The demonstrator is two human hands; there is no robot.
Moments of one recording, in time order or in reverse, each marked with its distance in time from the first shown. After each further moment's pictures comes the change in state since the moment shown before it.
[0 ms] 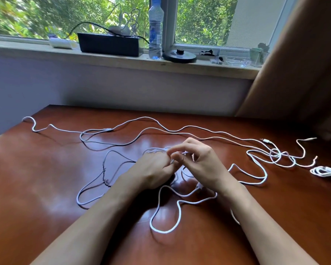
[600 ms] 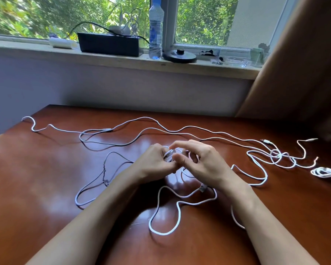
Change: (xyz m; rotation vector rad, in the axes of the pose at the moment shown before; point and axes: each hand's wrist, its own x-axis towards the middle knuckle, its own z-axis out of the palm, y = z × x) left_hand 0.006 -0.002 -0.002 -0.553 0.108 -0.053; right_hand 0.001 -0.001 -0.010 -0.157 -0.025 0.029
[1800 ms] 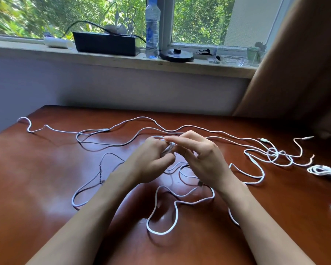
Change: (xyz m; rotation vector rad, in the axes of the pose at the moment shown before) left_hand -0.002 0.016 -0.016 0.204 0.130 0.326; right_hand 0.002 -0.005 -0.002 0.003 0.138 -0.209
